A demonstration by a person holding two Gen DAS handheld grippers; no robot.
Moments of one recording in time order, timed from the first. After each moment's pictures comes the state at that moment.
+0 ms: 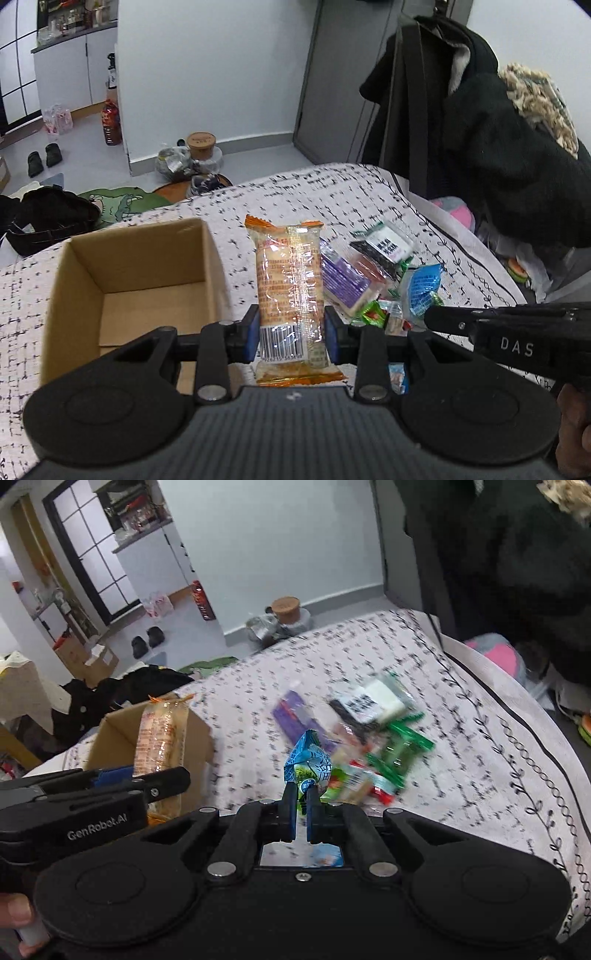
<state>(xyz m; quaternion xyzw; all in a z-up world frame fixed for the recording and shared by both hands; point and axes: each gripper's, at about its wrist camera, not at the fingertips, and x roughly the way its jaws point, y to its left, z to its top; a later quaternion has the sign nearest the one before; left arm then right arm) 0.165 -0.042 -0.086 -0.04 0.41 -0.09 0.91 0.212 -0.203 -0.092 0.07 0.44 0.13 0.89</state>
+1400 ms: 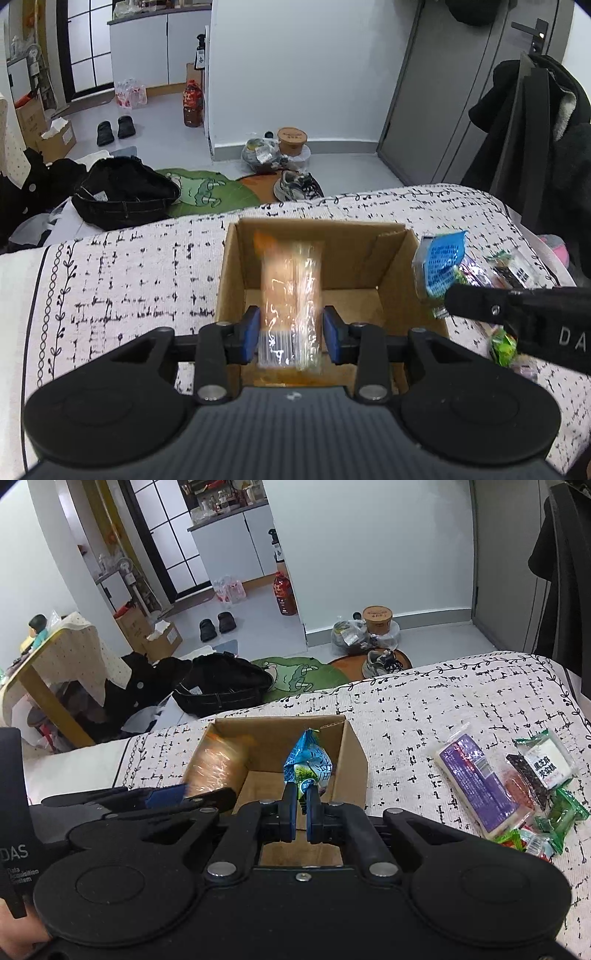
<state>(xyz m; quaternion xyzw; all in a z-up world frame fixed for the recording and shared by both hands) 0.179 0.089 -0.111 -0.07 0.41 0.02 0.91 0.240 -0.057 -0.086 0.04 0.42 0.23 0.88</state>
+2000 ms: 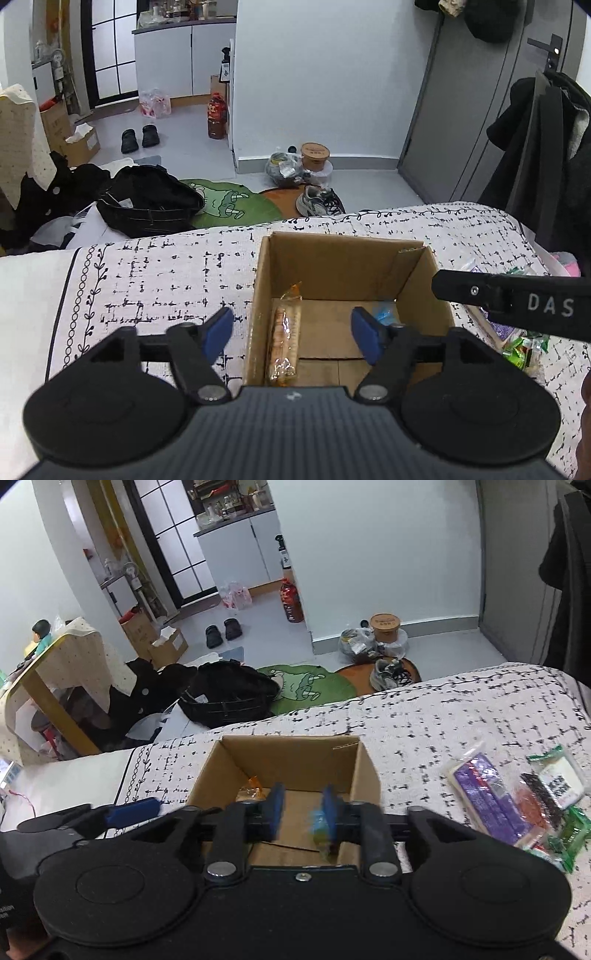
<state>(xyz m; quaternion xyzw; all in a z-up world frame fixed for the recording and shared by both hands) 0.161 0.097 -0.094 -0.08 0.39 0.06 0.92 0.250 -0.051 -0.082 0.04 0.41 0.23 0.88</state>
